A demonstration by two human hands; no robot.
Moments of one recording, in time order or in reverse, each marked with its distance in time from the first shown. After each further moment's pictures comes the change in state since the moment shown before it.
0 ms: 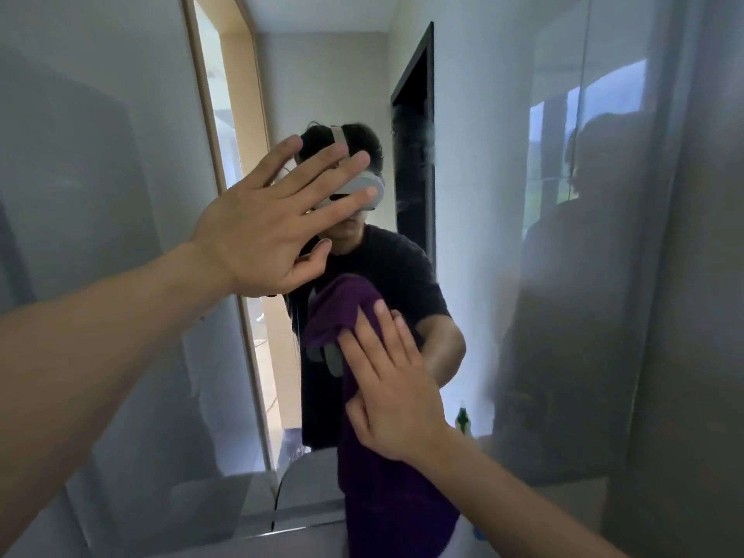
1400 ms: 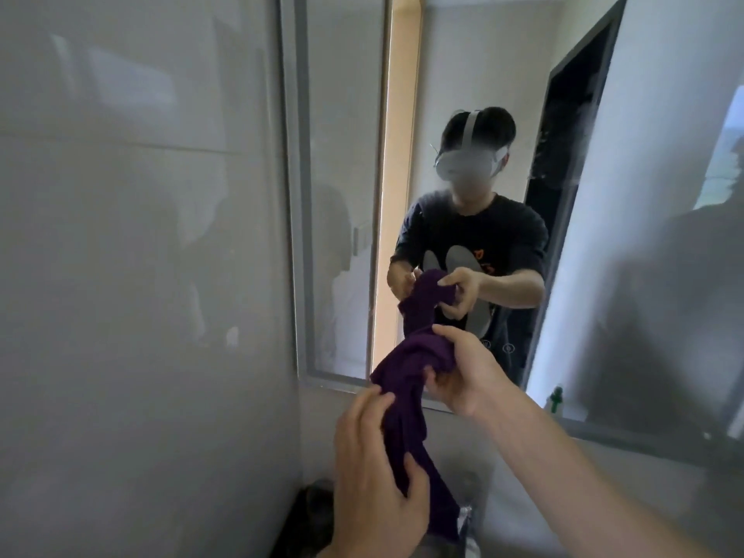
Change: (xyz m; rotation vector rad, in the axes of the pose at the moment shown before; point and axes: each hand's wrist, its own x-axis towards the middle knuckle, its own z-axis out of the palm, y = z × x) left_hand -0.187 0.272 -0.216 -0.933 -0.080 -1.336; right_hand 0.008 -0.127 -0.075 1.770 -0.467 1.521
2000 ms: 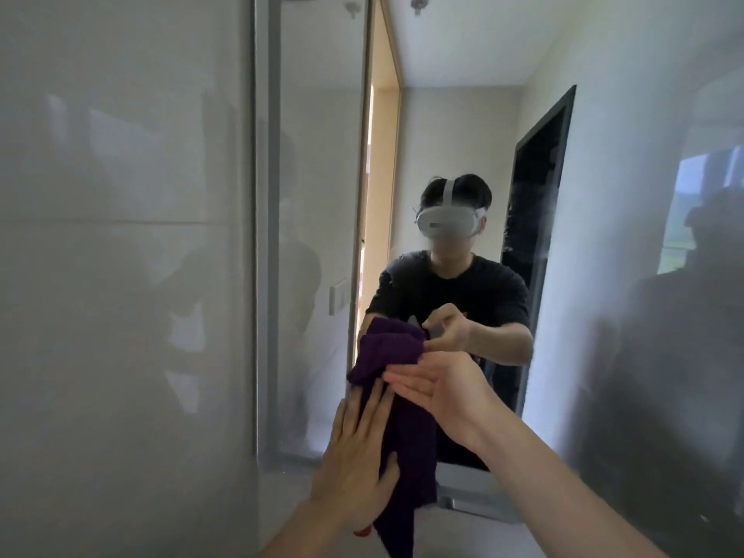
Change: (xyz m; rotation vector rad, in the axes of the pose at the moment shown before) left_hand 0.130 -0.058 0.053 0.477 -0.428 0.159; right_hand 0.014 -0.071 0.006 -0.181 -0.229 -0.280
